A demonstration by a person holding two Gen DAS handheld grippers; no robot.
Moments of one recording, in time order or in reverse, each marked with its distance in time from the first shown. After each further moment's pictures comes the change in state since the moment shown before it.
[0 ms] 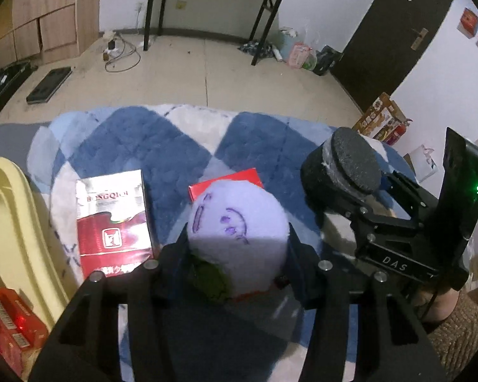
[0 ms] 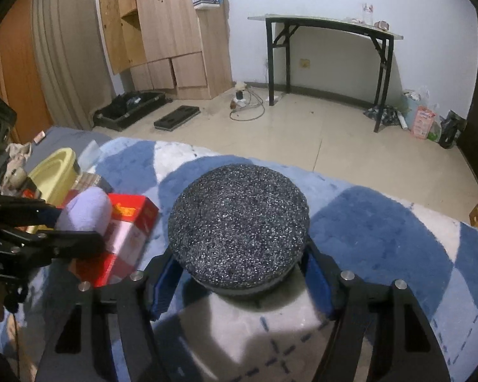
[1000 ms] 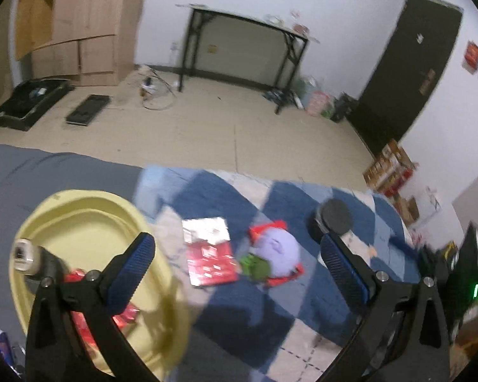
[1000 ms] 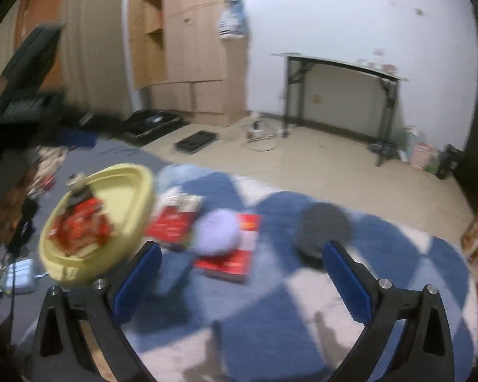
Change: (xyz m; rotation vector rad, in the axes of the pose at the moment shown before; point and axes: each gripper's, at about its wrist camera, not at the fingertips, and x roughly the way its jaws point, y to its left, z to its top) left arm -0.114 0.029 0.012 -0.062 -0.175 0.084; right arm -0.108 0.084 -0.021 -0.051 -0.121 -0.033
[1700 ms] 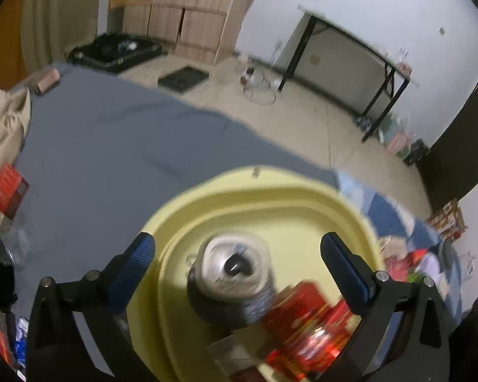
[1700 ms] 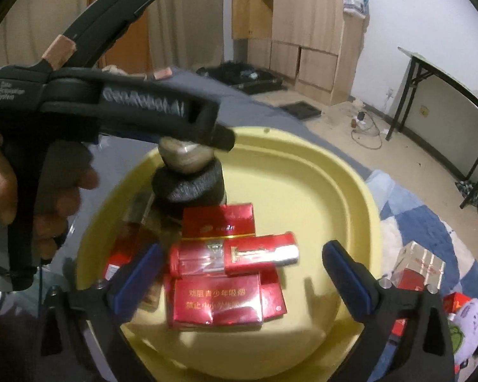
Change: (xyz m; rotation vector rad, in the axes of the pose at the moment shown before) left arm -0.024 0.235 -0.033 -0.311 -0.053 0.232; right arm 0.156 0.251 0.040 -0.312 0.153 0.329
